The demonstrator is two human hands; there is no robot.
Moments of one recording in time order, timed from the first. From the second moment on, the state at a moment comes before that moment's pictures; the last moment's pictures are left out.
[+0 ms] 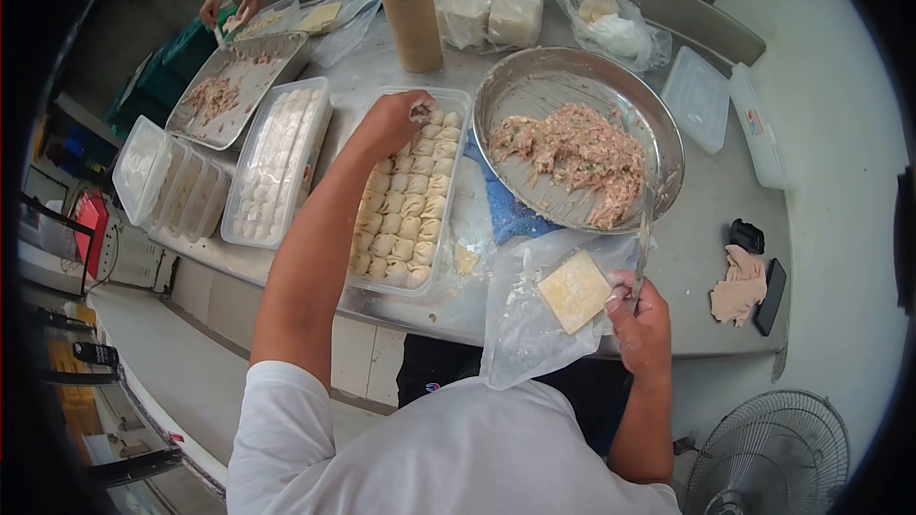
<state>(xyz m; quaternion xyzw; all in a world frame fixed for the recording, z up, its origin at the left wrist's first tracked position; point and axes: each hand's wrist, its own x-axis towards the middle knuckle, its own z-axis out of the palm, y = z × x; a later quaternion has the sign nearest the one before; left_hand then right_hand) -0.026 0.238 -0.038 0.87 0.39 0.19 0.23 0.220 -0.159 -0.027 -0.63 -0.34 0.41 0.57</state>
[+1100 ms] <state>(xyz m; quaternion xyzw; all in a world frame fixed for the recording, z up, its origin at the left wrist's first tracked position) 0.069 -0.026 -0.059 0.93 0.05 0.11 0.35 0.291 -0.068 0.028 -0.68 -0.72 -0.09 0.02</state>
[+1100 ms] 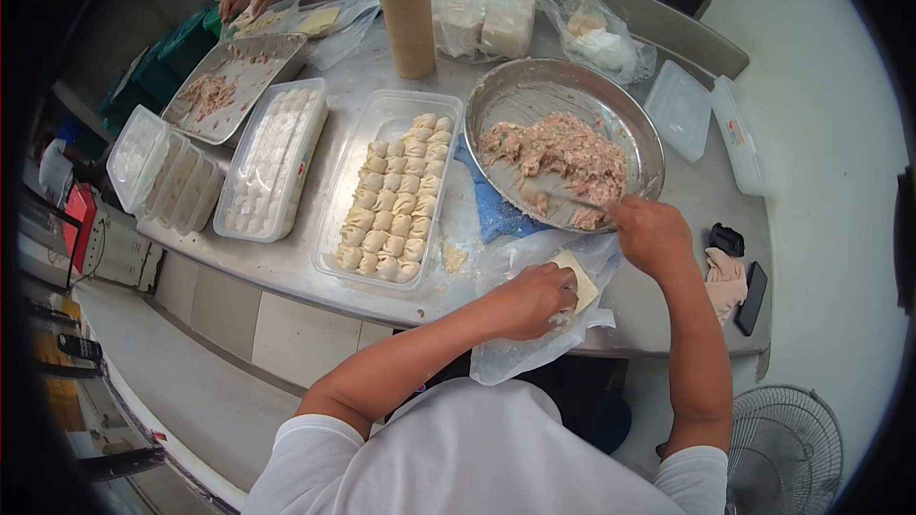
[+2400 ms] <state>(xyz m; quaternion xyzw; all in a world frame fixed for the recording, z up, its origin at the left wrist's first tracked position) 0.051 0.011 -0.011 0.08 0.11 0.41 0.90 0.253 -0.115 0.011 -0.63 -0.71 -0.01 0.31</state>
